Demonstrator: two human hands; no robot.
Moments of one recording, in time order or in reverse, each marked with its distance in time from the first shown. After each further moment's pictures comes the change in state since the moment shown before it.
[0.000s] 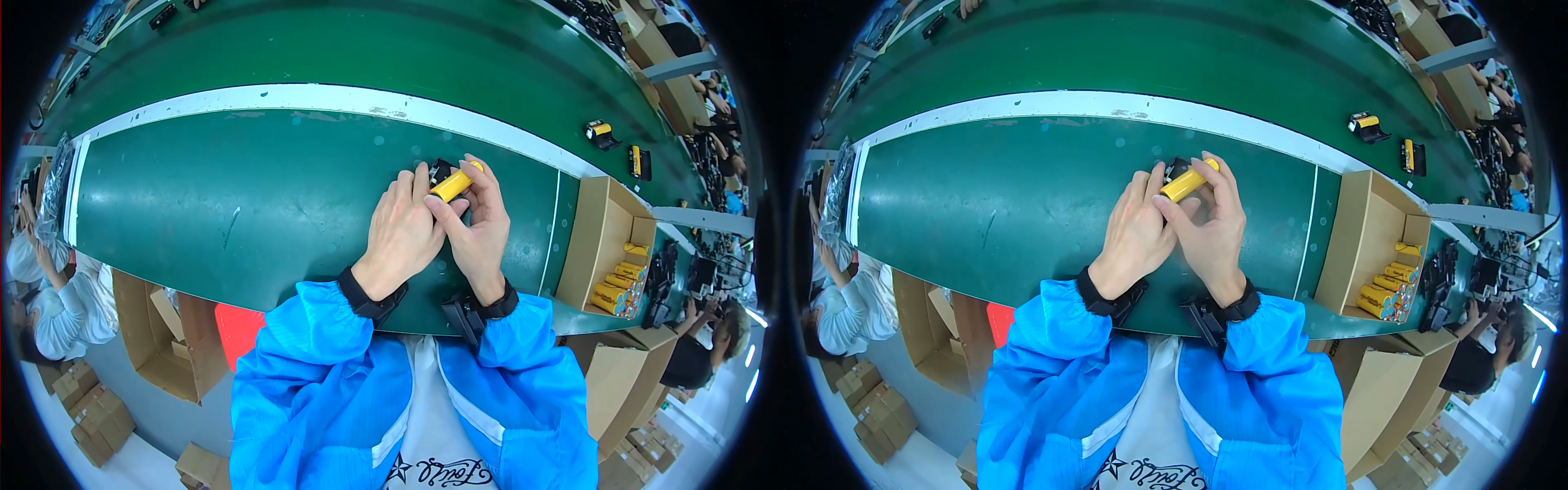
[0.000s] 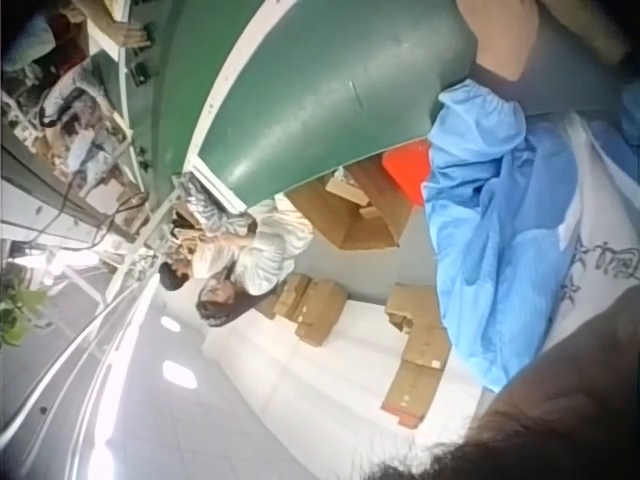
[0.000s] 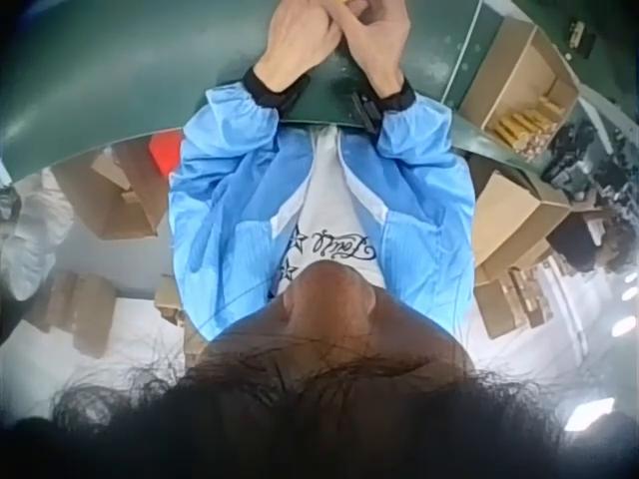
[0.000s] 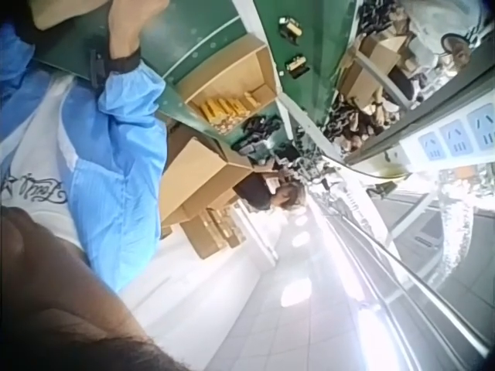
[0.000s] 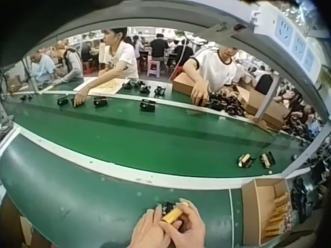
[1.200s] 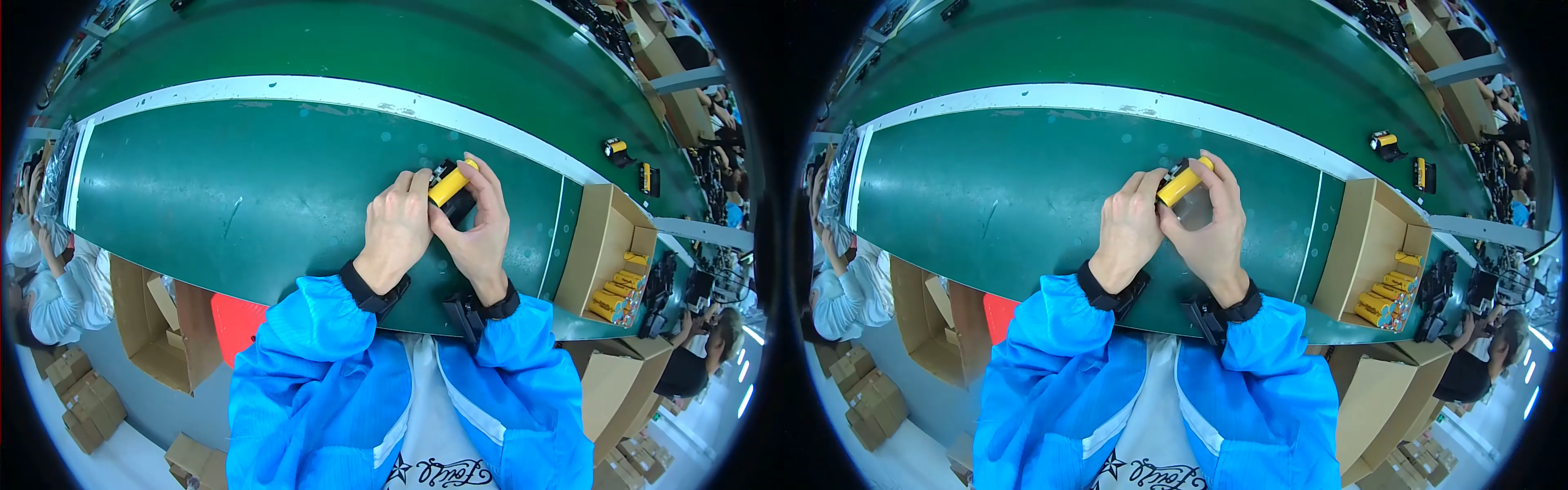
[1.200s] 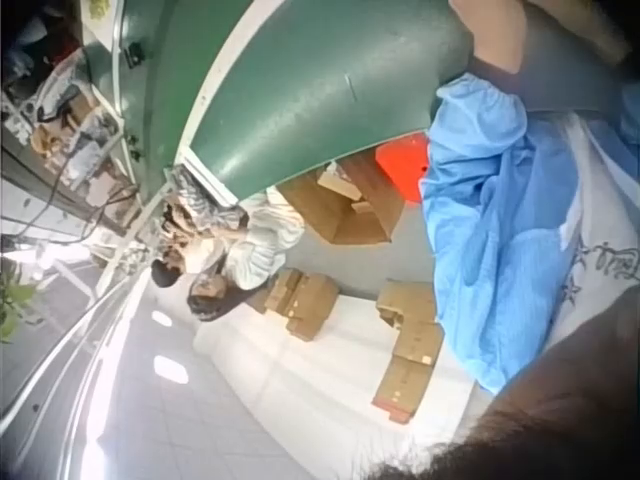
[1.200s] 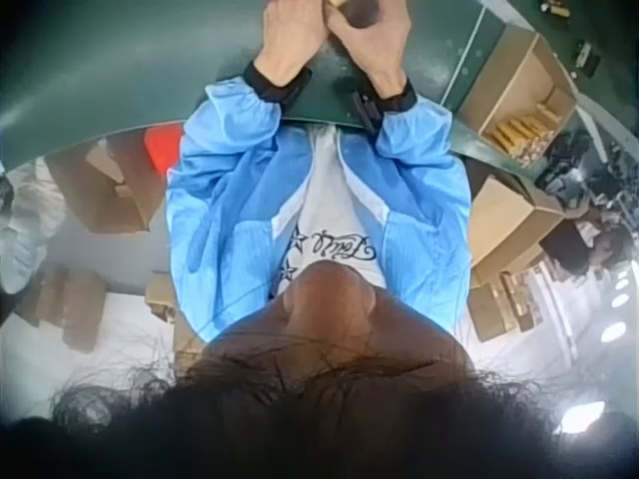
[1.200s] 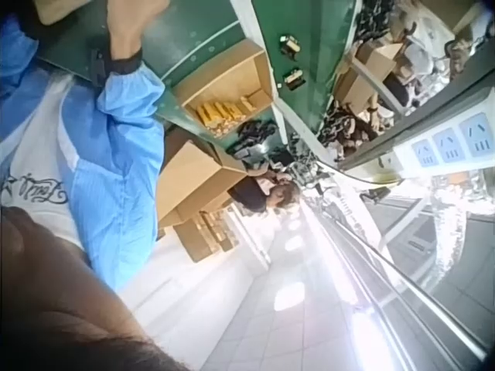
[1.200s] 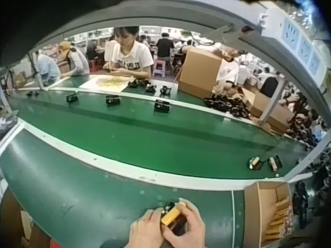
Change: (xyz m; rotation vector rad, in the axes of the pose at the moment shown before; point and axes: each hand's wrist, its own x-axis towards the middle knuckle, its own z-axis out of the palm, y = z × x) left_hand 0.000 -0.008 -0.012 0.050 0.061 -0.099; right_hand 0.002 0.000 0.001 -0.267 -0.073 -0.129
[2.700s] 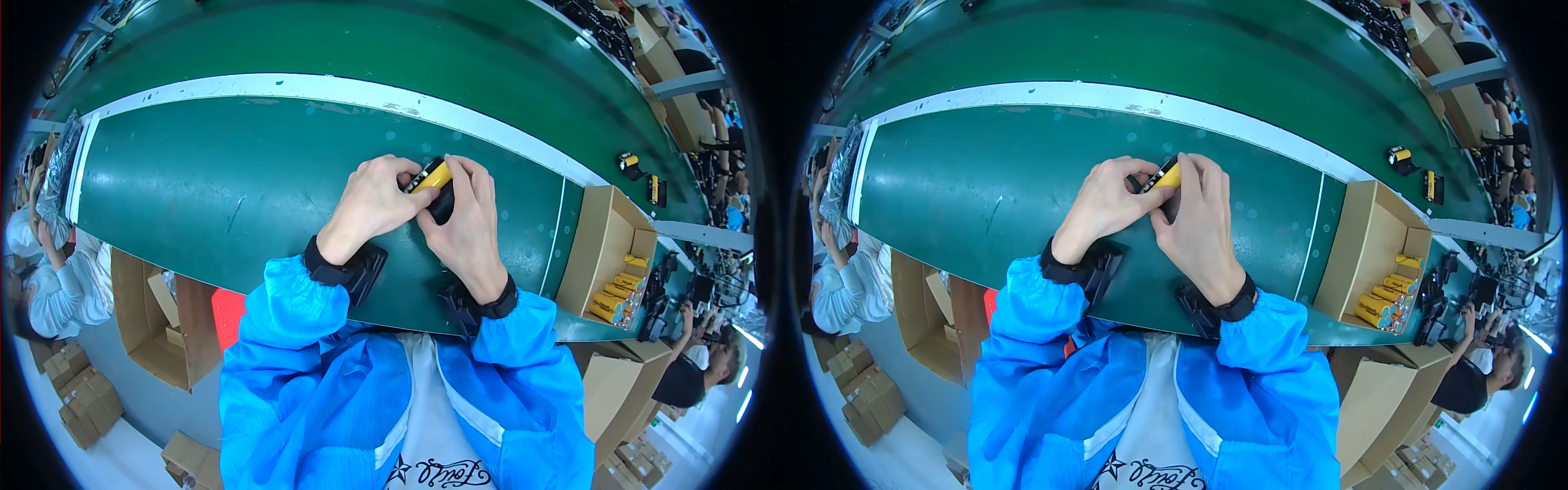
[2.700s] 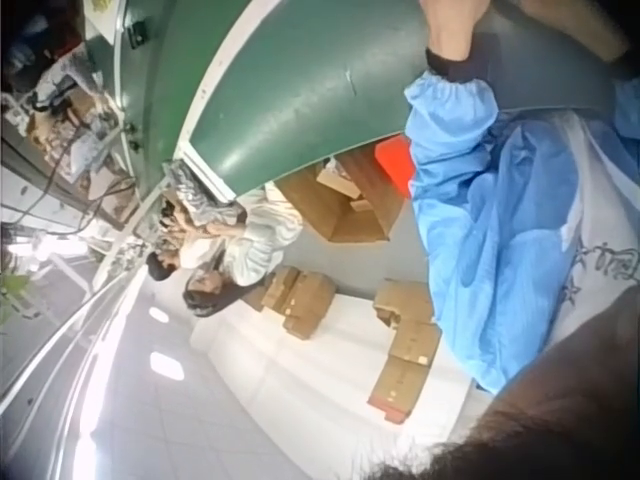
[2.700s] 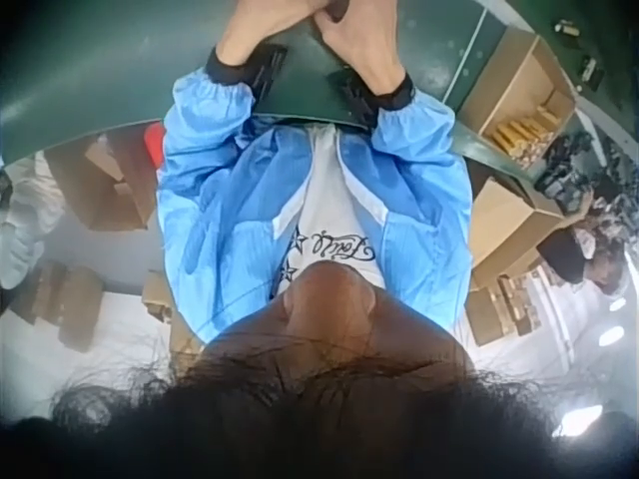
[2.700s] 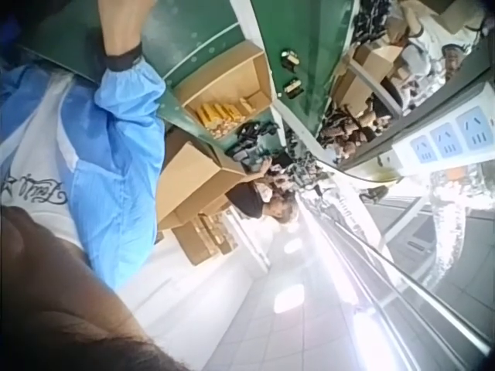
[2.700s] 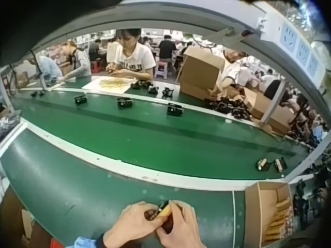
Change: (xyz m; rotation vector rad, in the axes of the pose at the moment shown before) left_hand 0.038 -0.017 -0.058 -0.193 -0.407 -0.219; right_hand 0.014 -0.031 0.017 -0.358 -0.104 -0.116
